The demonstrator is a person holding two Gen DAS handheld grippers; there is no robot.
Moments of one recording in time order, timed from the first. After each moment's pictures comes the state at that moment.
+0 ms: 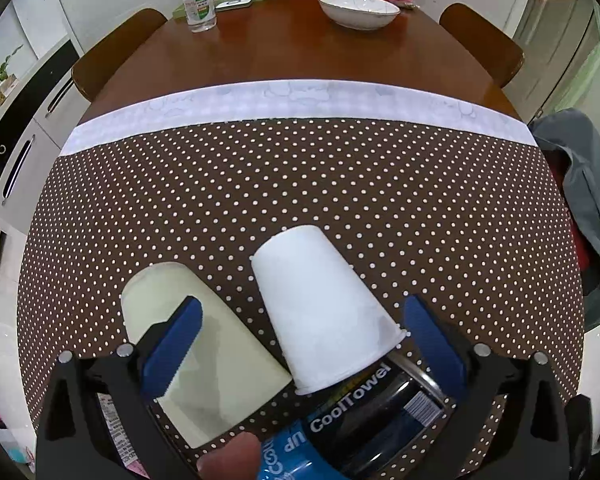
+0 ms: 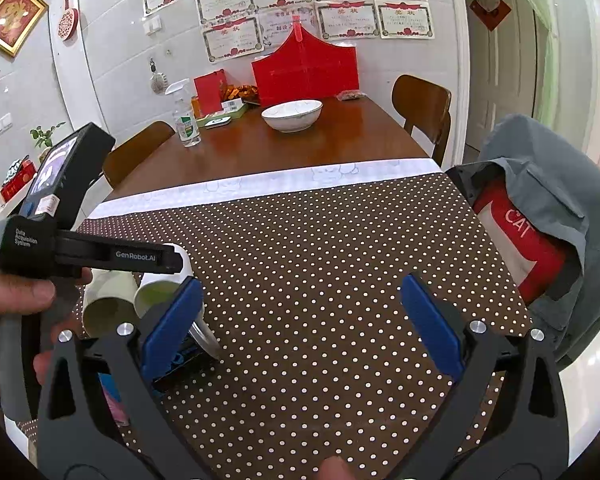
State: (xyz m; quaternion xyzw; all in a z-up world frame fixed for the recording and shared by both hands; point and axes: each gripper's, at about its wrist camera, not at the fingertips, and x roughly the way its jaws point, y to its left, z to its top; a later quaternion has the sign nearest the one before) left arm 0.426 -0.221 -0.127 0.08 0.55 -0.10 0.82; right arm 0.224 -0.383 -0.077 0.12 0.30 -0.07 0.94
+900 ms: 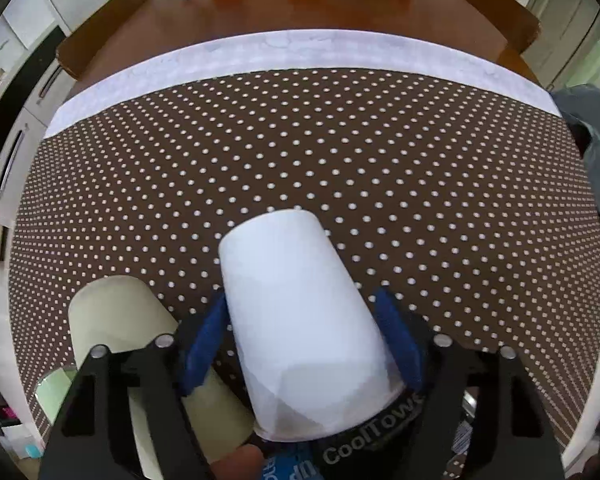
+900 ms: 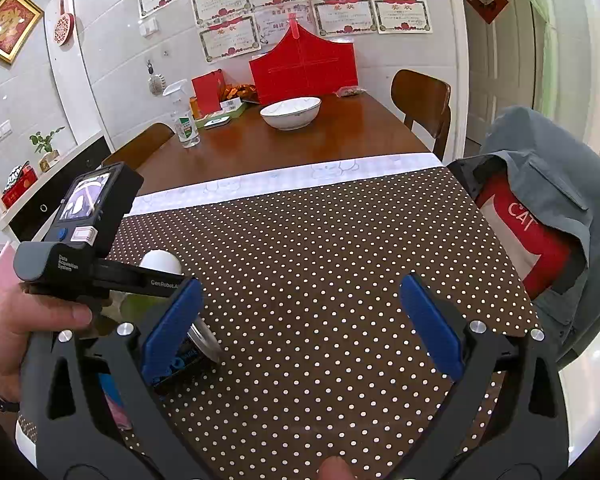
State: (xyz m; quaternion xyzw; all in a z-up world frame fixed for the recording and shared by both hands) left arm 0.452 -0.212 -0.160 0.09 0.60 -0.10 0.79; right arm 0.223 -0.386 -0.078 0.13 0.30 -0.08 0.94
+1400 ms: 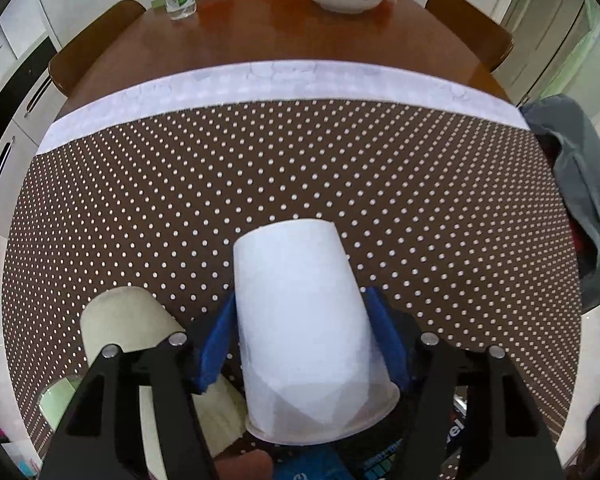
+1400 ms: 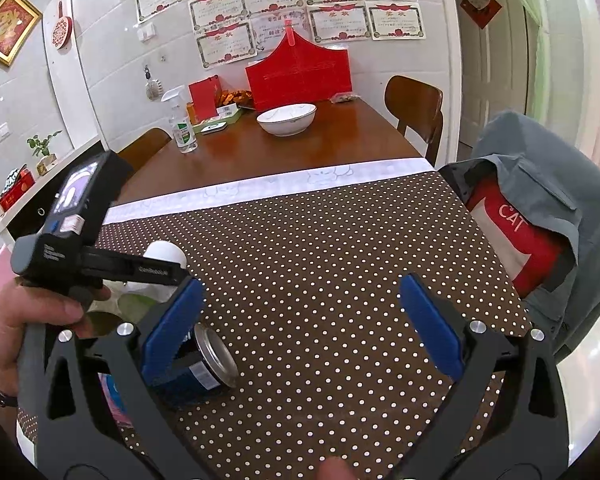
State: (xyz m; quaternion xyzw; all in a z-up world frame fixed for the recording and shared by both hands) left arm 0.433 -0.198 -0.123 0.07 0.57 -0.14 0.81; right arm 0.209 -0.380 -0.068 0.13 0.30 -0.09 0.94
